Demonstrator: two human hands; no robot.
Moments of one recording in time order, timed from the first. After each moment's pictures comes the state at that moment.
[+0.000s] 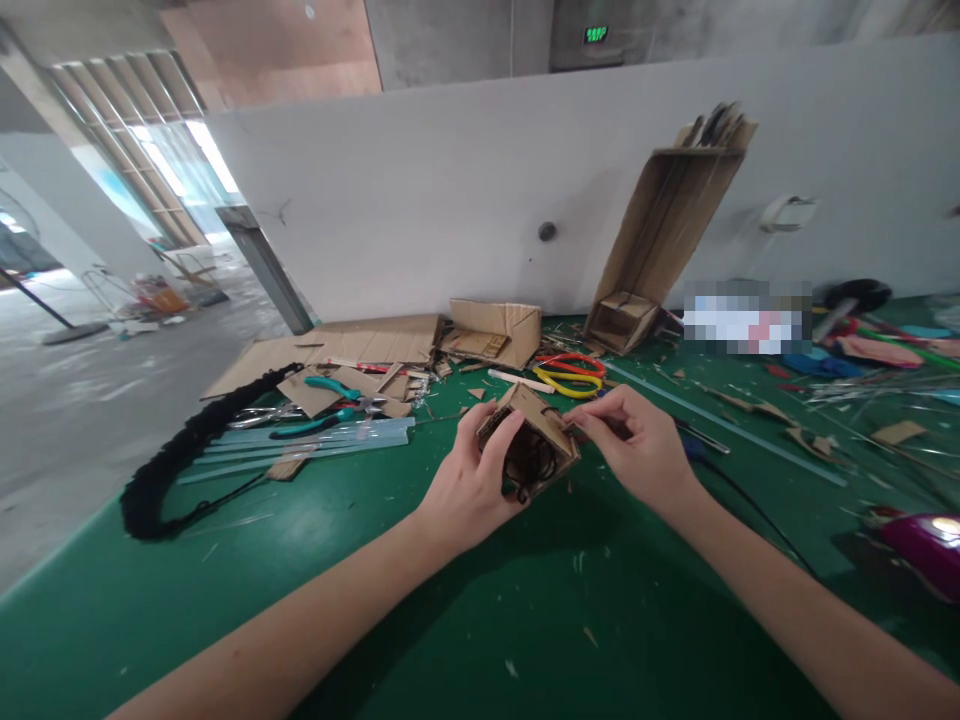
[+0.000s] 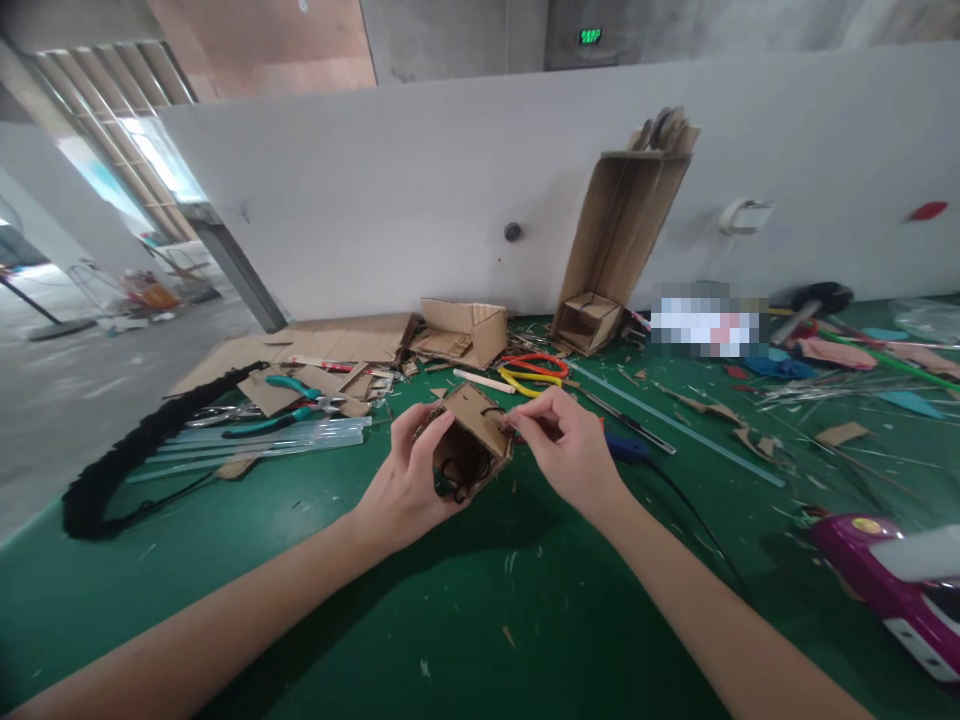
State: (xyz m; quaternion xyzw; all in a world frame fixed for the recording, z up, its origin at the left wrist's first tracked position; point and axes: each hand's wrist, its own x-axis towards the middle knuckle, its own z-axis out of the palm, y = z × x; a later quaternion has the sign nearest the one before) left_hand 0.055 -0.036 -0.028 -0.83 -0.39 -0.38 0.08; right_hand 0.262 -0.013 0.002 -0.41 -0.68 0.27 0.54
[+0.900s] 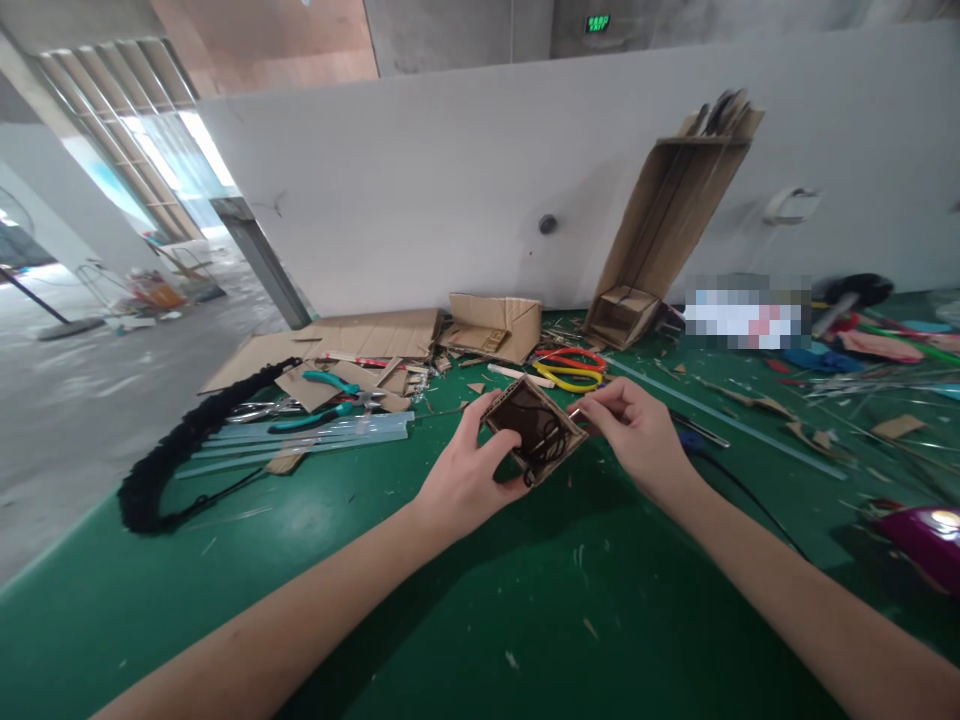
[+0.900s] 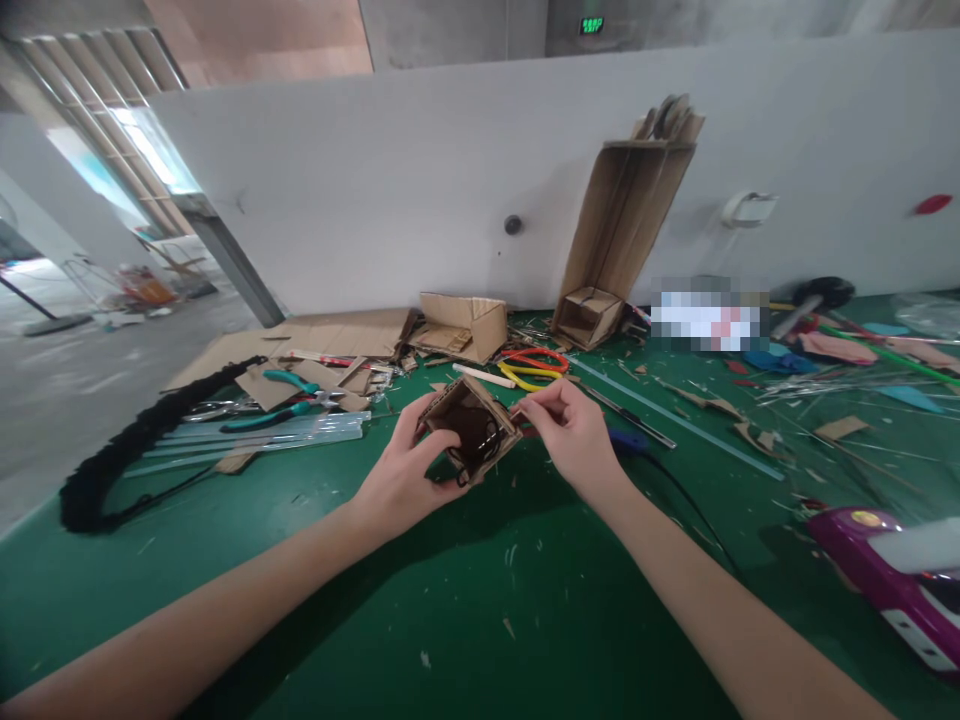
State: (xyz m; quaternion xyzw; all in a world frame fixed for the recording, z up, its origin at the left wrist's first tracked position) left_hand 0.052 -0.031 -0.023 -0.84 -0.38 -0.38 0.01; right_hand 0.264 0.001 -0.013 -0.43 -0.58 0.39 0.57
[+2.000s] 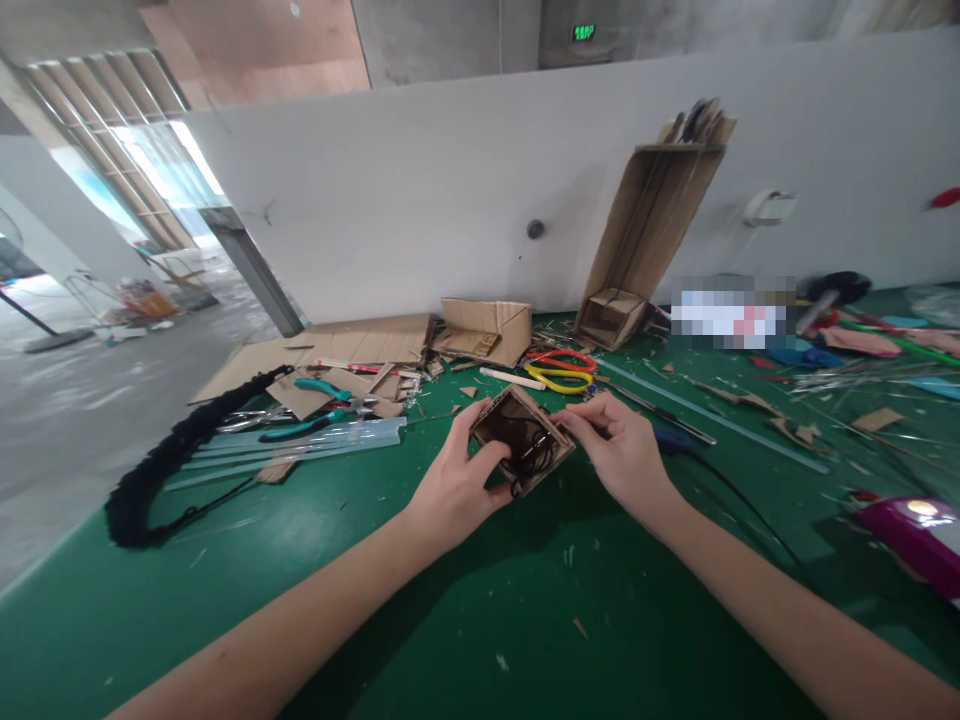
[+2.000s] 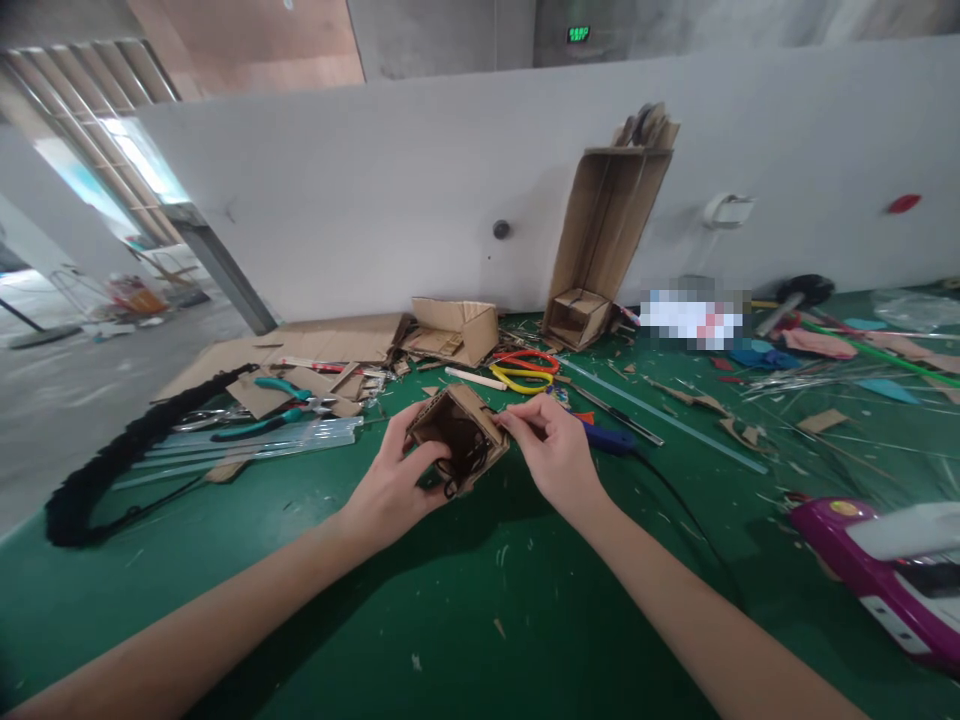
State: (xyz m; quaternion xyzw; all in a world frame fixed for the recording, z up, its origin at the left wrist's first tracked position) left_hand 0.051 -0.036 -0.026 -0.85 -0.37 -0.37 0.02; right_hand 0.258 -0.013 -0.019 -0.42 -0.61 0.35 0.58
